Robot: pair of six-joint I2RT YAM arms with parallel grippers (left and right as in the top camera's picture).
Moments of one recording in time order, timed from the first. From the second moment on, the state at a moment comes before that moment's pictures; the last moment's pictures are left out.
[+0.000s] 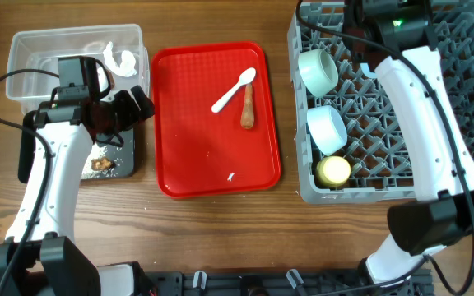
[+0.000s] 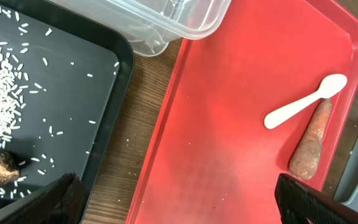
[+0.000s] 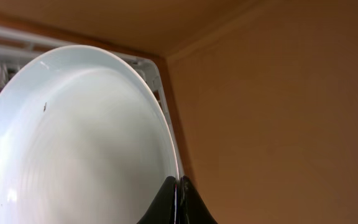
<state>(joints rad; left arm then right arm) 0.09 1.51 1.17 -0.80 0.21 -0.42 0.24 1.85 1.99 -1.01 1.03 -0.23</state>
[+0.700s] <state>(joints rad) 0.09 1.51 1.17 -0.80 0.21 -0.42 0.22 1.96 1.99 -1.01 0.90 -0.61</state>
